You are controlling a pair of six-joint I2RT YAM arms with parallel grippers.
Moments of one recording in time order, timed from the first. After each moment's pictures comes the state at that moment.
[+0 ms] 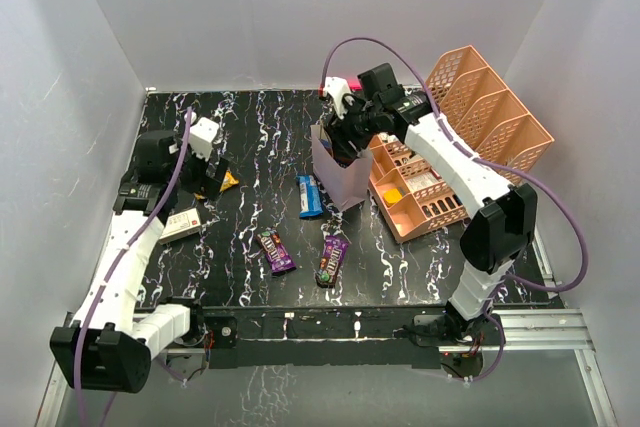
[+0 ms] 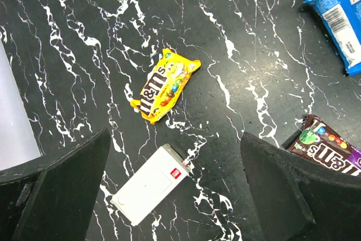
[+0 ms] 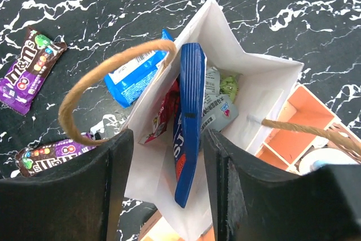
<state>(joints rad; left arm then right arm) -0.08 1.03 1.00 -0.60 0.16 0.39 0.48 1.77 1.76 -0.82 -0.42 -0.42</state>
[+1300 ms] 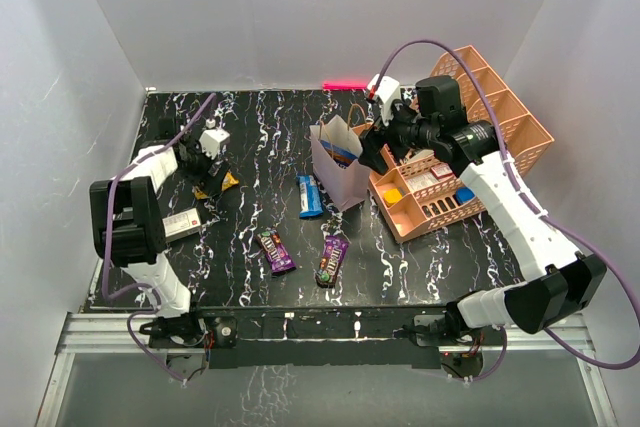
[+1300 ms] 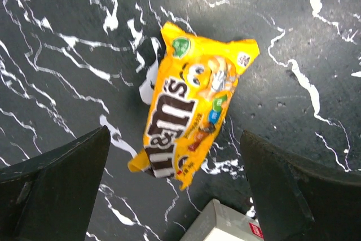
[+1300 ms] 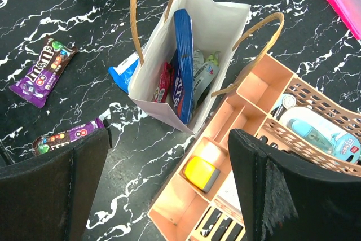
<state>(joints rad) 0.10 1.76 1.15 -0.52 0.33 0.72 0.38 1.36 1.49 -0.74 -0.44 -0.38</state>
